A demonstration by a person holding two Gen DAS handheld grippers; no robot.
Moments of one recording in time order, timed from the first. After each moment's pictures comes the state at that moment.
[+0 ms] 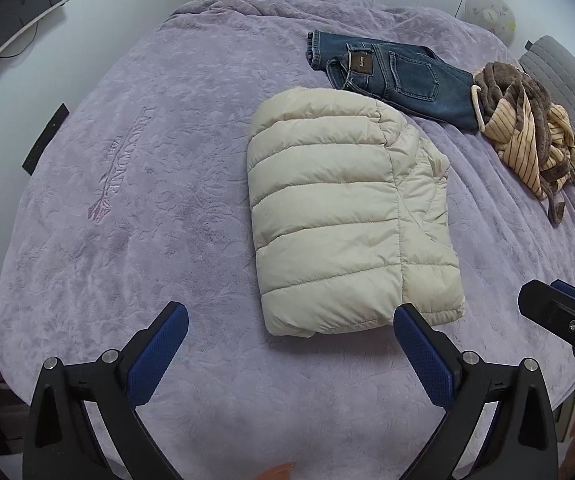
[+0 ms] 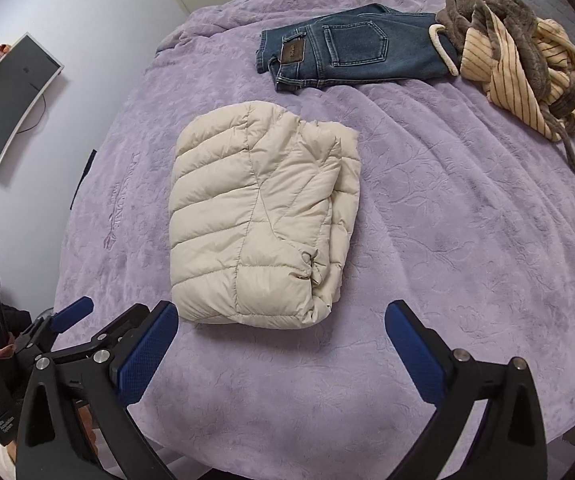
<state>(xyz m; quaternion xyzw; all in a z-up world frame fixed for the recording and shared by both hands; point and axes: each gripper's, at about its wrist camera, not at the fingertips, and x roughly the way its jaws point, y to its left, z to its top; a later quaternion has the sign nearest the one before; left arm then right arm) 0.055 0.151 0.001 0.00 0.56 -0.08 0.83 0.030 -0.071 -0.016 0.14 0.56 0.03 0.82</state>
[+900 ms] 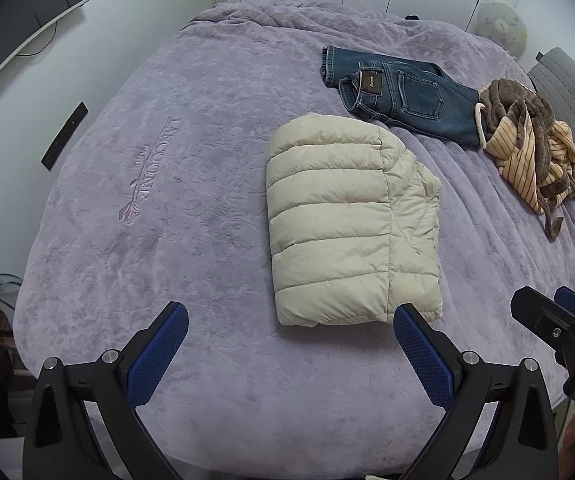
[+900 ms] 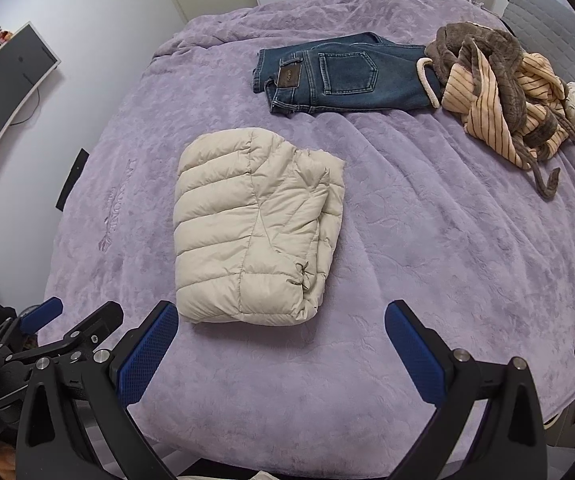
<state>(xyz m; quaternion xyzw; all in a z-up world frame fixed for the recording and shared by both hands) 0.045 0.162 0.053 -0.01 0.56 -0.05 0.83 0.020 -0.056 0.034 0.10 0.55 0.00 0.83</state>
